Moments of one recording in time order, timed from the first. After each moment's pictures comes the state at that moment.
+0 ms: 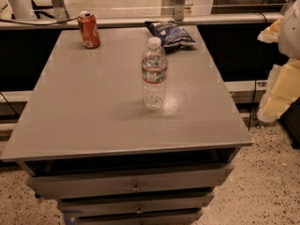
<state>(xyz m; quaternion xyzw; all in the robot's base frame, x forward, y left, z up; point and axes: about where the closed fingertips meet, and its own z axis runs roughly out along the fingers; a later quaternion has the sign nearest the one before) 0.438 -0.214 0.985 -0.60 0.78 -0.05 0.17</state>
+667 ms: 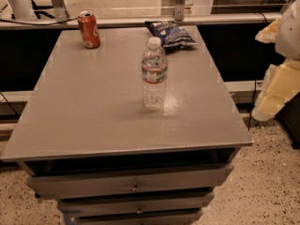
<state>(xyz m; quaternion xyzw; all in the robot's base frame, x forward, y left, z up) 0.443 -0.210 0.982 -0.60 0.78 -0.04 0.19</state>
